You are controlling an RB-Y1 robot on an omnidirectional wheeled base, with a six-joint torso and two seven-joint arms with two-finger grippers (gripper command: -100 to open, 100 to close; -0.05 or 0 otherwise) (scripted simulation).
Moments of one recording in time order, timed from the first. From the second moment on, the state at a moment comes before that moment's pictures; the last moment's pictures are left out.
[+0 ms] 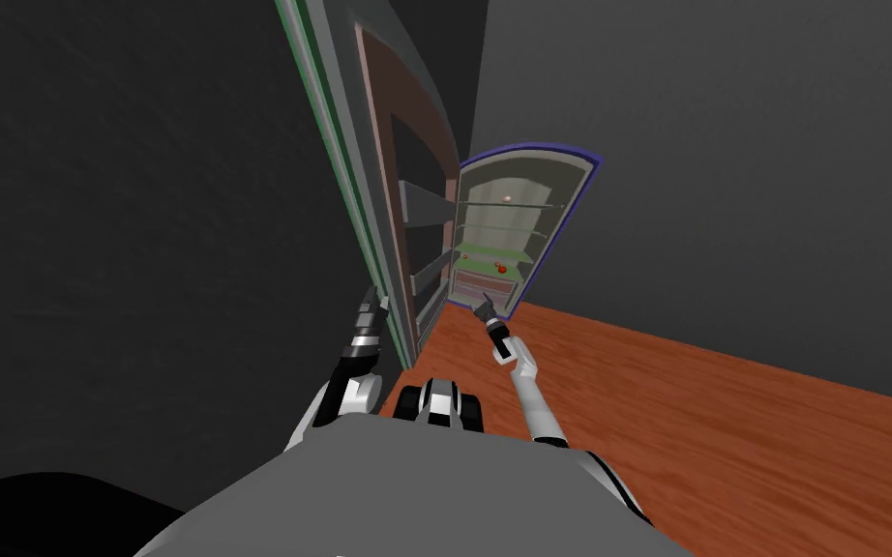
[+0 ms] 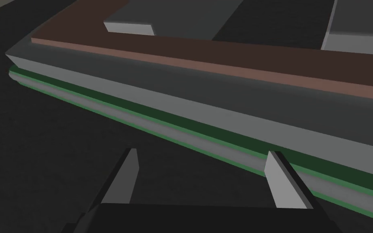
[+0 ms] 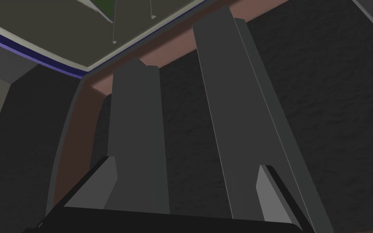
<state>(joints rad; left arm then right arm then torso) 0.53 -0.04 -0.07 -2.21 0.00 -0.37 -0.02 -0.21 -0.14 -0.03 -1.29 0.90 -0.44 1.58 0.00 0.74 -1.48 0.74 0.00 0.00</state>
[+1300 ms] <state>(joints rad) 0.53 -0.04 -0.07 -2.21 0.00 -0.37 -0.02 -0.42 -0.22 0.06 -1.17 0.94 -0.34 1.44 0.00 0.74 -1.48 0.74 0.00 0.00</state>
